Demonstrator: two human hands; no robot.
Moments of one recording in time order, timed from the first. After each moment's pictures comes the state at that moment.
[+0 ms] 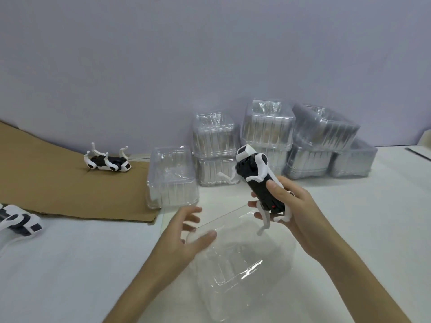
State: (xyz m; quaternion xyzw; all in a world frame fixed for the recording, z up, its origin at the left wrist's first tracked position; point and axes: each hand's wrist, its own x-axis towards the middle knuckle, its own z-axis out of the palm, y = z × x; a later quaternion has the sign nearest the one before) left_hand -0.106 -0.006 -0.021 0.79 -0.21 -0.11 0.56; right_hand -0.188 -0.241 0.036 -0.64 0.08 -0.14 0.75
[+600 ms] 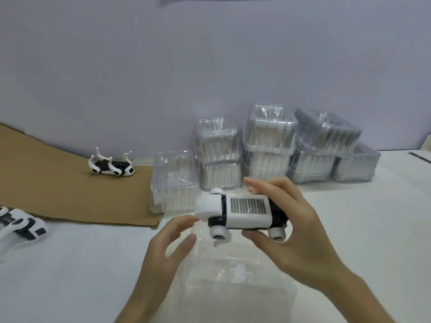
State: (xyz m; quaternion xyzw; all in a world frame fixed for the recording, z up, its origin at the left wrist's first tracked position) left_hand -0.111 0.013 -0.036 0.72 -0.26 -0.05 0.64; right_hand -0.209 -0.211 0.036 -0.85 -0.14 -0.34 0.37
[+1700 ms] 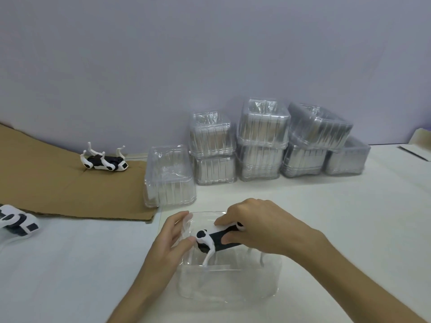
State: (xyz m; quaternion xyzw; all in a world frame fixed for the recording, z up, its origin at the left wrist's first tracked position) left_hand -0.111 0.006 -0.042 0.74 -0.18 -0.15 0.64; right_hand -0.169 -0.208 0.032 -0.99 -0.12 -0.03 0.08
